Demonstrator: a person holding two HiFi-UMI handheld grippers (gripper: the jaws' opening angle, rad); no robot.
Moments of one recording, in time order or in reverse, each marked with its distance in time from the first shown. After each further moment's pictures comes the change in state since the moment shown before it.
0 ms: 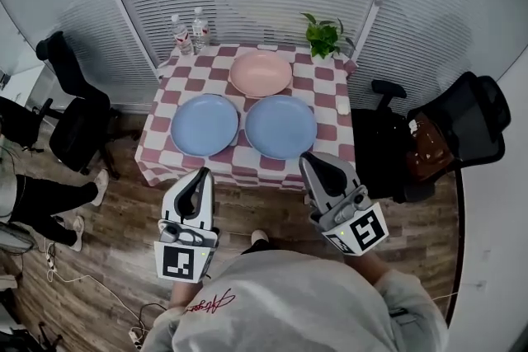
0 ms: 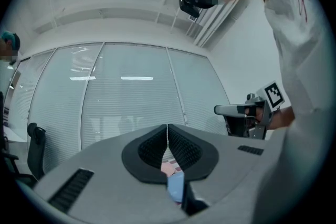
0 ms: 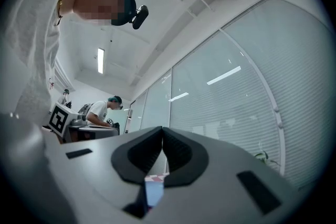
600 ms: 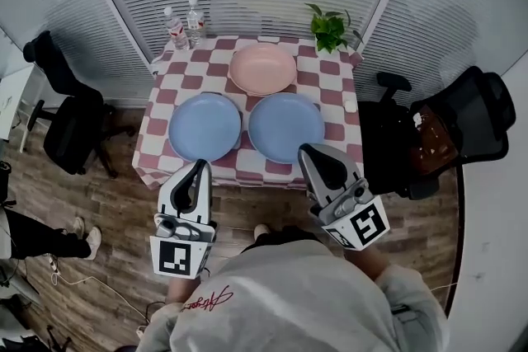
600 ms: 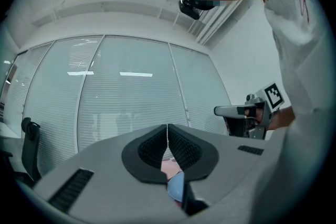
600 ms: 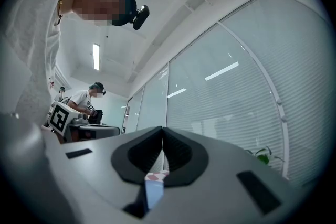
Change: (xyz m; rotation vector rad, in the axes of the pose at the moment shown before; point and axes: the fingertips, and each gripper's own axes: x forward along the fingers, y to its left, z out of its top) left arm 0.038 0.042 -0.035 -0.029 0.051 -0.030; right arm 0.051 -0.022 -0.032 0.014 0.035 -0.019
